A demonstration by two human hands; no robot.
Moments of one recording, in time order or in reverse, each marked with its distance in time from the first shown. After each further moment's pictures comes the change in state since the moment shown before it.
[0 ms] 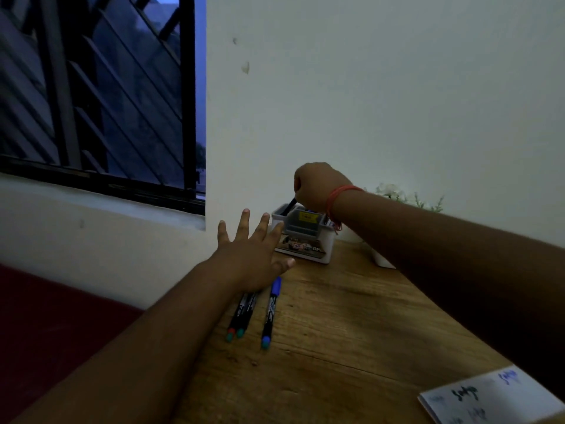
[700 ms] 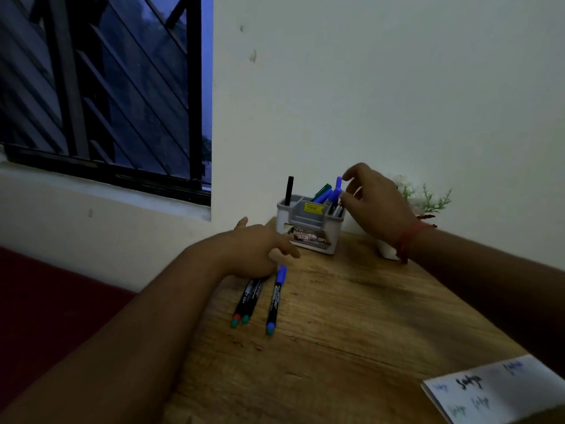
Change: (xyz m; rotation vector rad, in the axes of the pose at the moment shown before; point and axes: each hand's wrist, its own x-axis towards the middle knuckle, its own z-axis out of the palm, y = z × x) left_hand -0.013 -0.007 -0.023 -0.236 -0.108 0.264; right_hand -0.080 0.056 -0.001 0.288 0.262 -0.011
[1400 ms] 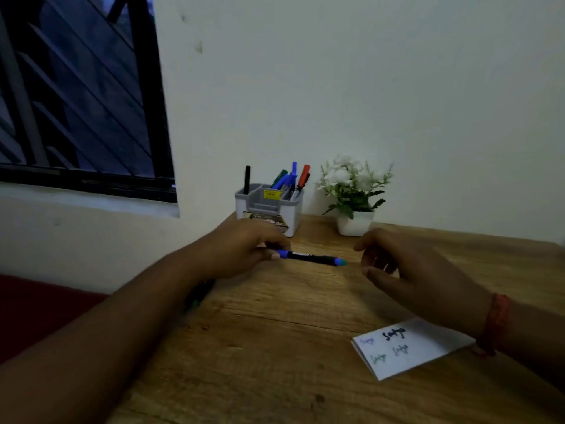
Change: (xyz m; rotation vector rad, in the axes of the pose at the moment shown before) left_hand 0.008 0.053 0.017 -0.108 0.179 0.312; right_hand -0.158 0.040 -0.087 0.021 -0.336 -0.017
